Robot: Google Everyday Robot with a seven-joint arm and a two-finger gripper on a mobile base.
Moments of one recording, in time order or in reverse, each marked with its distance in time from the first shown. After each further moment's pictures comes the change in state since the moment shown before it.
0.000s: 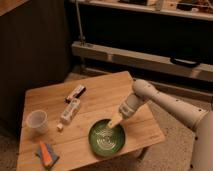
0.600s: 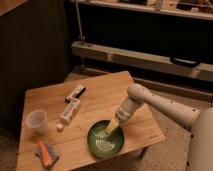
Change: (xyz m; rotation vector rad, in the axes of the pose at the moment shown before) arm -0.004 -0.002 0.017 0.007 -0.033 0.008
